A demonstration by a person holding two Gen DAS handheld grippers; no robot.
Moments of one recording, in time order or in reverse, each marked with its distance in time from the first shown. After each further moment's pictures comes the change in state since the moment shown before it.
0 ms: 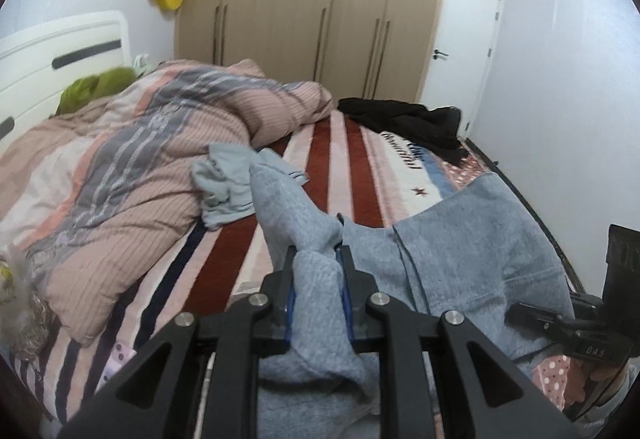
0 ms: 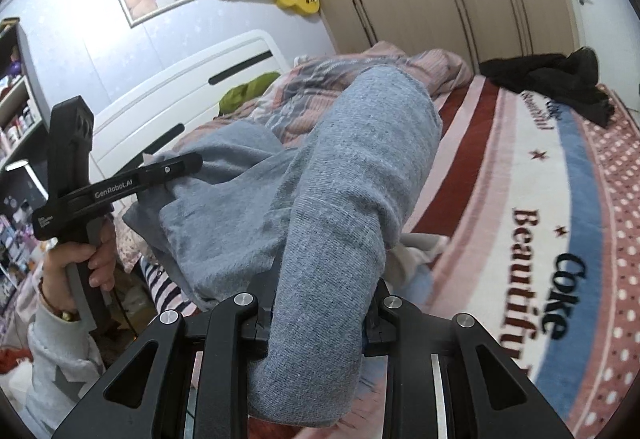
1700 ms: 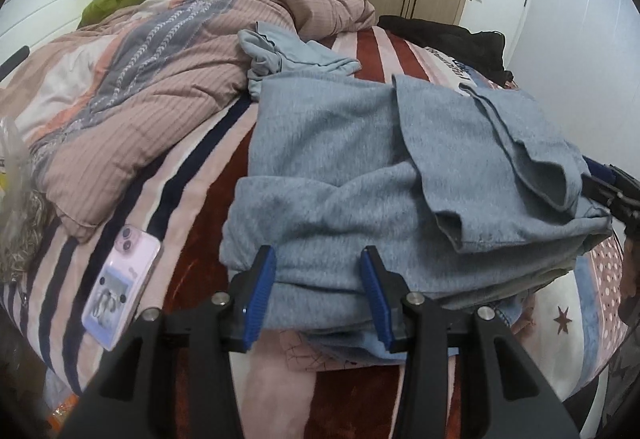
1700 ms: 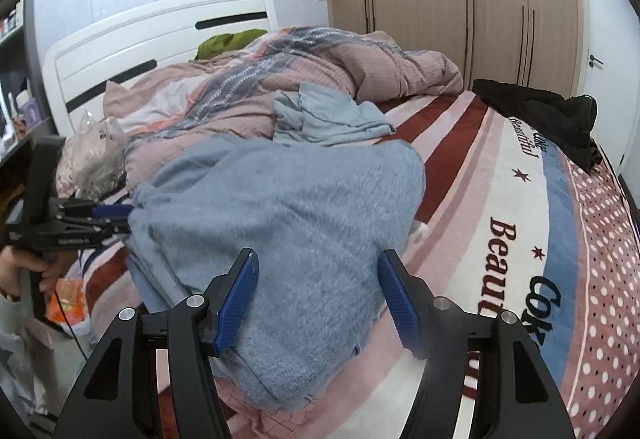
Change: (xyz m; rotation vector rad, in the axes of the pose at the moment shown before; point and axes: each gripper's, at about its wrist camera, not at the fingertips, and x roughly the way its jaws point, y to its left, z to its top) left arm 0.044 0.065 -0.140 -0.027 0.235 0.076; right arm 0.057 0.002 -0.043 -0.241 0.065 -0.208
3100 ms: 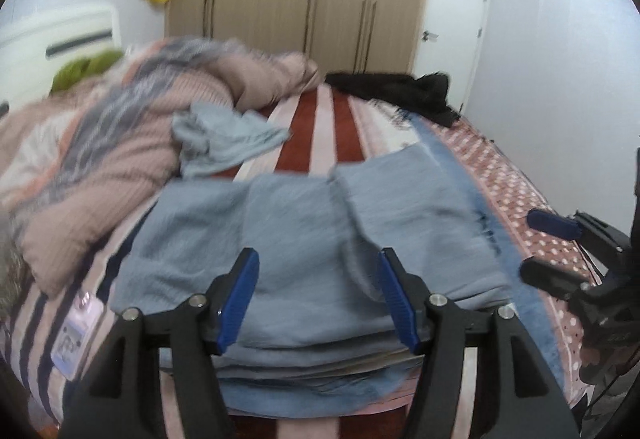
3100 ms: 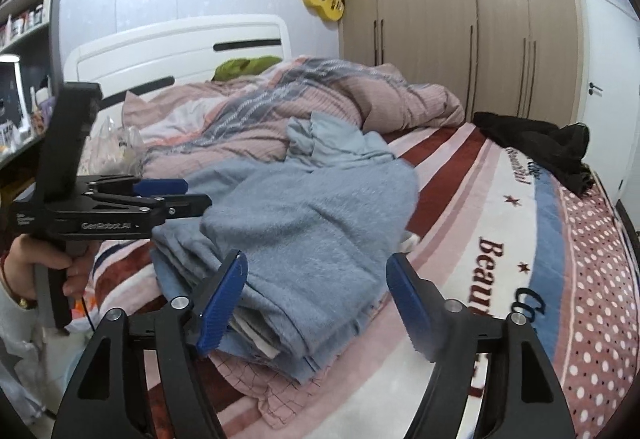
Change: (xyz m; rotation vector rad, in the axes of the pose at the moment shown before) left arm -0.048 -0.121 0.027 0.087 -0.244 -0.092; right arm -0.059 0.008 -0.025 -0.042 -0.137 0.005
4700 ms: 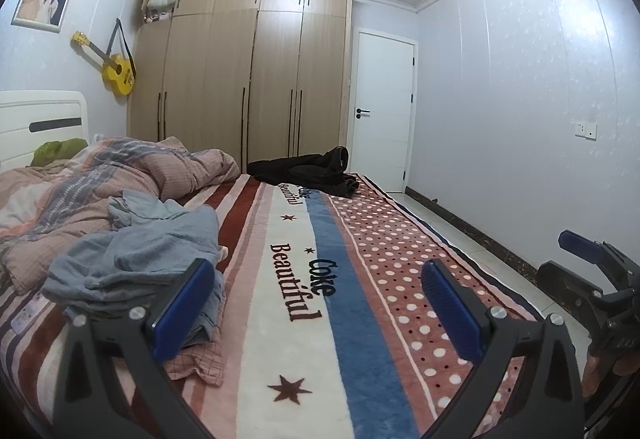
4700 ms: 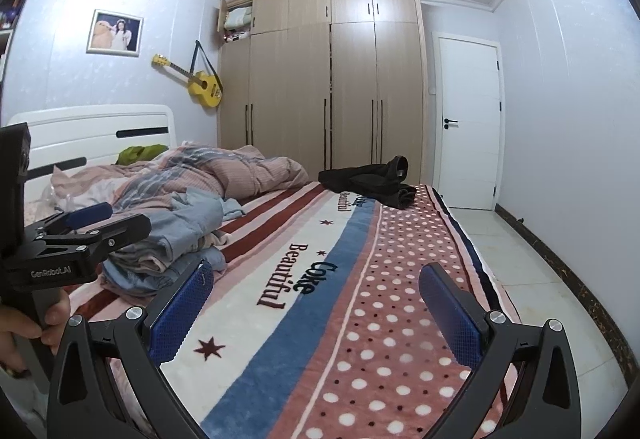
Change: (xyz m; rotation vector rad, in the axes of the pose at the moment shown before) left arm -0.137 -0.249 -0.074 0.083 -0.333 -0.109; right arm -0.322 -0.070 -0.137 0.136 -0.295 -0.421
